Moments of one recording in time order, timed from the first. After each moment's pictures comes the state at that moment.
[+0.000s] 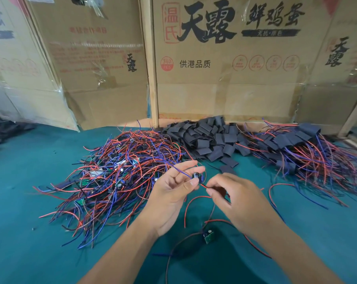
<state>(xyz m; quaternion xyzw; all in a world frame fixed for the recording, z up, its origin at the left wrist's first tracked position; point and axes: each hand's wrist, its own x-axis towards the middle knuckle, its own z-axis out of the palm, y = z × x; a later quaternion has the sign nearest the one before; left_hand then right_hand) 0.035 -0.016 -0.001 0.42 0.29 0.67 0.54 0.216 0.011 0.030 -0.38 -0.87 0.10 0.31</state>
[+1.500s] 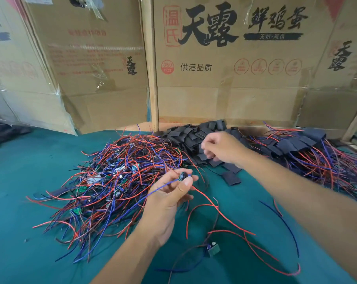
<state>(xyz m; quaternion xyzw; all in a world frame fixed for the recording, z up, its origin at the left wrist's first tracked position) 0.031 -0.019 0.006 0.39 0.38 0.69 0.48 0.163 0.163 0.069 -0.47 -0.79 0.32 0.24</state>
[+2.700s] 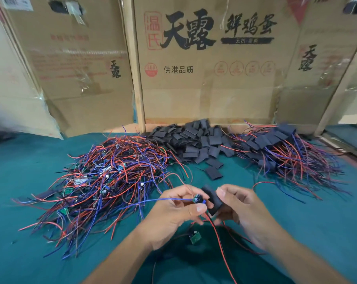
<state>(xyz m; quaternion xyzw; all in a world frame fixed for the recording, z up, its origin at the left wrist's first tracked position) 0.061 -0.035 0.004 0.52 0.32 0.54 0.58 0.251 0.008 0.012 -0.29 -0.59 0.64 0.41</state>
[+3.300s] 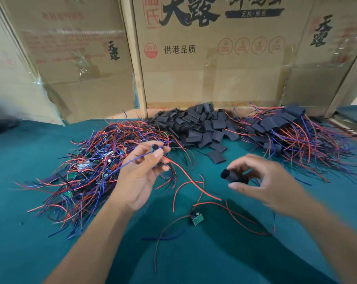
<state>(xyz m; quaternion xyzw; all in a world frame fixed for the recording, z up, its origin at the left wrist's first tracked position) 0.013 -0.023 0.022 0.42 0.29 0.71 0.48 0.296 0.031 0.031 -0.34 -0.85 0.25 0.32</state>
